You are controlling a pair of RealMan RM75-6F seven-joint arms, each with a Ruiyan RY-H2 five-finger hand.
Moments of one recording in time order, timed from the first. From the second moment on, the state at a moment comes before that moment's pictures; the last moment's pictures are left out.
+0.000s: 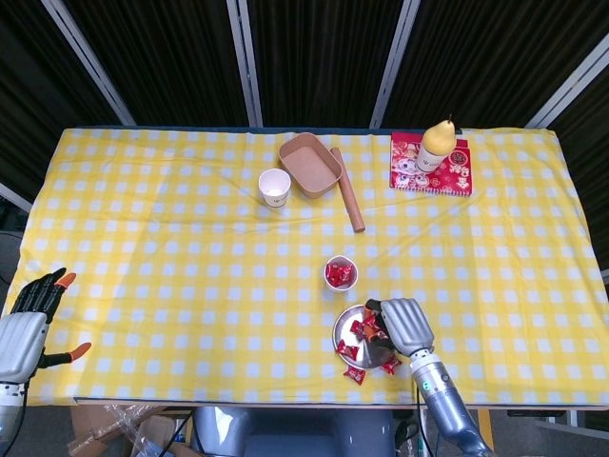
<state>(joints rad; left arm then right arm) -0.09 -1.10 0.00 -1.74 1.50 1.43 0.01 0.45 -1.52 0.10 -1.83 -1.12 1.18 -0.41</state>
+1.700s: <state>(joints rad) -0.10 -1.08 0.00 -1.75 1.47 1.40 -0.01 0.73 -1.59 0.27 -1.76 -0.80 1.13 -0.54</state>
